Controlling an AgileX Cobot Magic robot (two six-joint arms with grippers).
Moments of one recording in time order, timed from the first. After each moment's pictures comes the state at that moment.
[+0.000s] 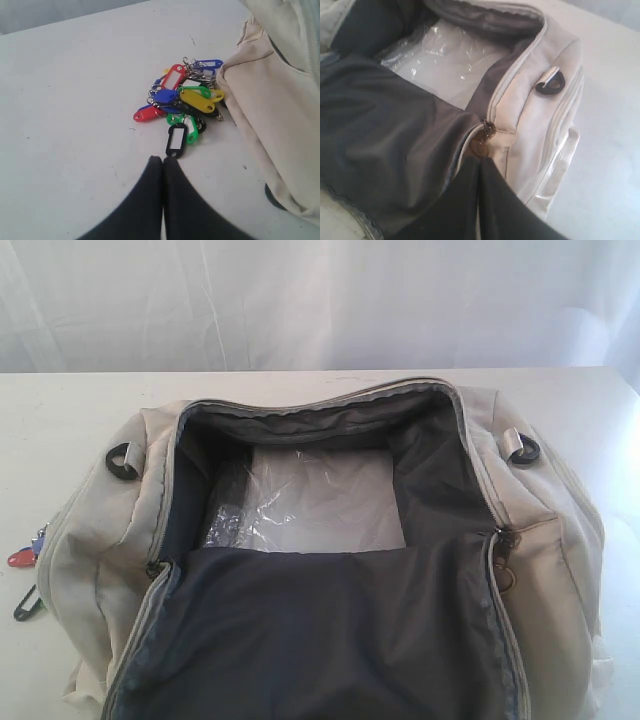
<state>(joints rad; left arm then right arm) 0.06 0.00 0.02 0.00 0.41 0.16 0.23 0.56 -0.89 0.13 1.04 -0.16</state>
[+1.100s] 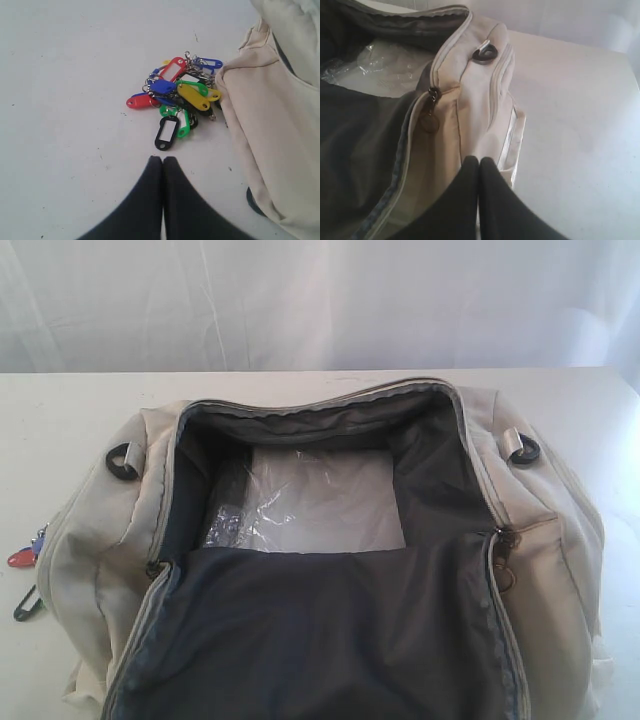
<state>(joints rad) 0.06 0.00 0.02 0.00 0.44 -0.02 -0.02 0.02 -0.54 0.14 1.01 -0.16</state>
